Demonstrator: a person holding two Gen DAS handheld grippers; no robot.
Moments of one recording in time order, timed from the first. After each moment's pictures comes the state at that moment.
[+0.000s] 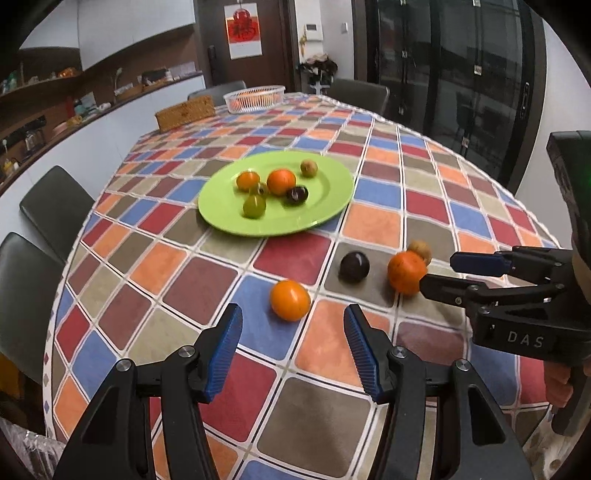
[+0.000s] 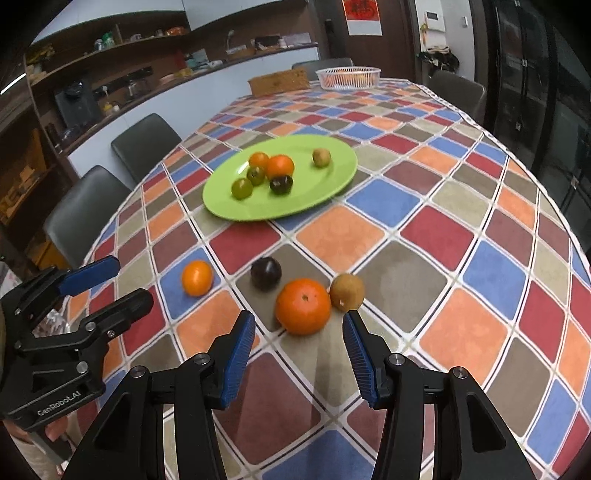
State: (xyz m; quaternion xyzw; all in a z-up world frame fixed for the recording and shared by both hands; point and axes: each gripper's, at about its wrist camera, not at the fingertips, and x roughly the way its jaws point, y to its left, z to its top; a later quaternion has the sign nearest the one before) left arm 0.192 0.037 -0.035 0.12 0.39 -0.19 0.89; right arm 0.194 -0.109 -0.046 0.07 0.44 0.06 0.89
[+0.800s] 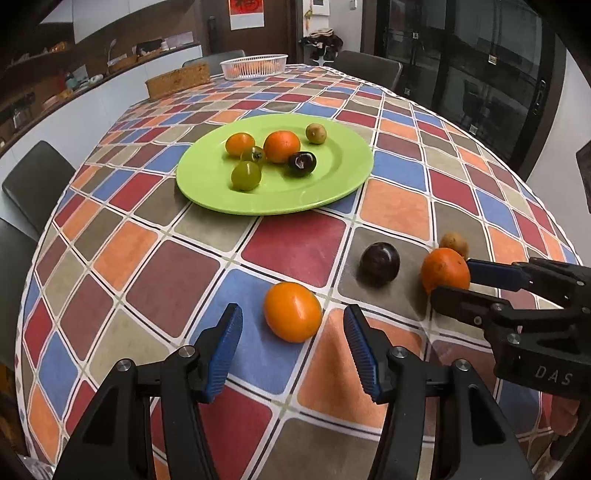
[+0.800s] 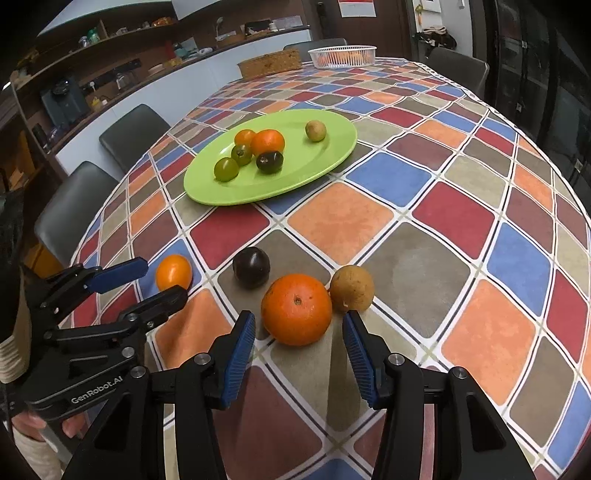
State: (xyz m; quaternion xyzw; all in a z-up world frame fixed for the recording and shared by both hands) left arm 0.240 0.027 -0.074 0.11 0.44 -0.19 0.87; right arm 0.220 -0.109 -0.071 0.09 0.47 0.06 0.88
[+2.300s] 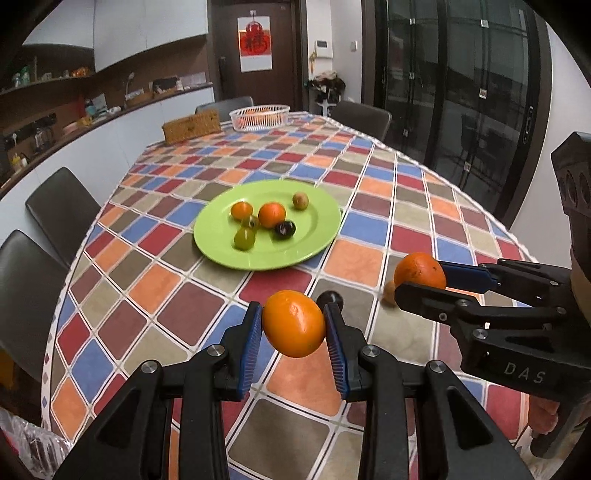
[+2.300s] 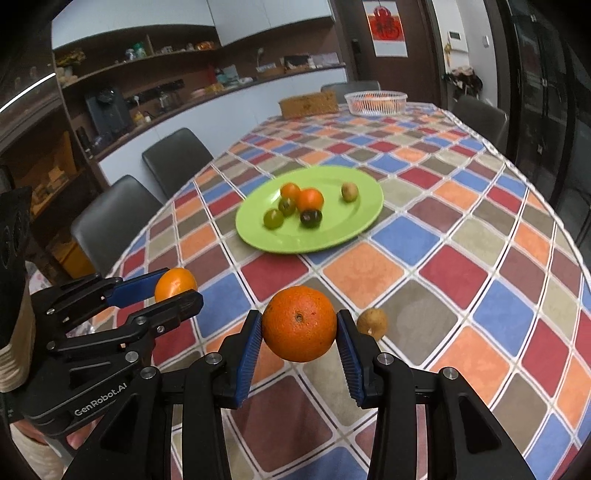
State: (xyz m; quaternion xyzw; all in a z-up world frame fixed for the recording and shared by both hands) left arm 0.183 0.015 0.003 0.09 0.36 -0.18 0.91; right arm 0.190 -0.112 -0.008 0.07 0.38 0.12 0.91
